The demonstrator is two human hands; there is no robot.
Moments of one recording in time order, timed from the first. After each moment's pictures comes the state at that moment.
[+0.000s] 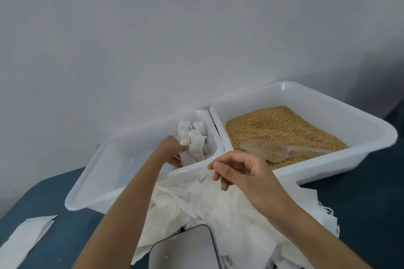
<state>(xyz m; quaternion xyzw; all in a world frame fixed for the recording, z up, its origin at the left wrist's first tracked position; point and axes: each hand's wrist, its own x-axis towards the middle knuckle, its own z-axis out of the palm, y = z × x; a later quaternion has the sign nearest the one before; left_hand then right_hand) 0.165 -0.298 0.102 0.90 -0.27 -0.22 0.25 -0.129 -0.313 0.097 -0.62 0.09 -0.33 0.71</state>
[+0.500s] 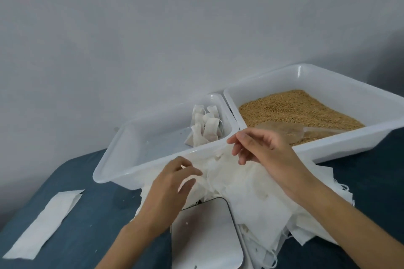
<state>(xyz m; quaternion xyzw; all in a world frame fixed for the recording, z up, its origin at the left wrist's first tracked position) 0.045 -0.127 0.081 0.78 -0.56 0.07 0.25 -0.132 -0.309 0.096 -0.62 0.08 -0.34 0.71</state>
